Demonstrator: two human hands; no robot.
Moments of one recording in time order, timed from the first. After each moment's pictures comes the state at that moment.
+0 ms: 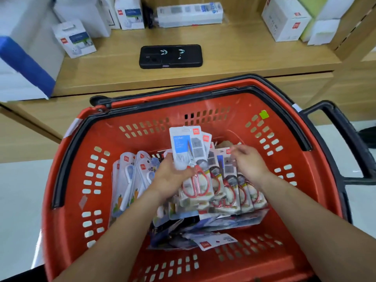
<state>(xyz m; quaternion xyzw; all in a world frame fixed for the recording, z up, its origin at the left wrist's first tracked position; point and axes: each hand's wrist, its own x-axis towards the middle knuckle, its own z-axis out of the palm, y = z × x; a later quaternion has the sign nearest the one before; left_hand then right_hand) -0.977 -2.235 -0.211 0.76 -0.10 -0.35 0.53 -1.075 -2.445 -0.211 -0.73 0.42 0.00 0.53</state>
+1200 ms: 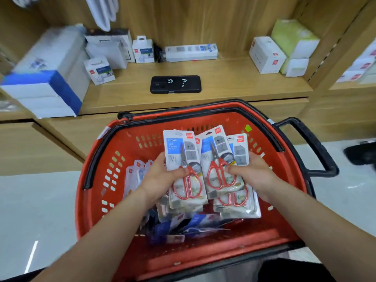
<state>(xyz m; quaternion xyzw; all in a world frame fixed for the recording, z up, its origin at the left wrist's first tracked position) -0.980 -2.208 -0.141 0.72 -0.07 -0.35 0.59 -1.109 -2.423 -0.121 -0.69 0.36 -0.01 0.63</state>
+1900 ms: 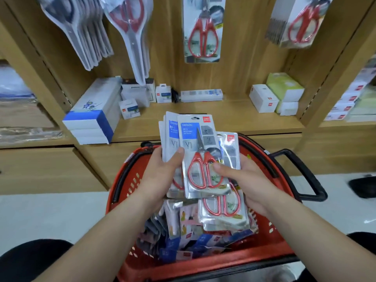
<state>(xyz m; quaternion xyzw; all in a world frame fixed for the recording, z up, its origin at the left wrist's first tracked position) -1.007 -2.191 0.004 0.68 -0.09 -0.23 0.69 -1.110 -2.365 -0.002 -0.63 0.20 -0.06 0.74</state>
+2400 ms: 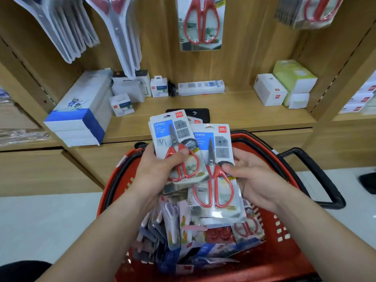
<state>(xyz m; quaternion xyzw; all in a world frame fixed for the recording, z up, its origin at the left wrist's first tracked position) -0.966 -2.212 -0.010 0.66 -0.05 -0.25 0.71 -1.080 -2.398 -0.021 -0.55 0.15 0.01 0.82</state>
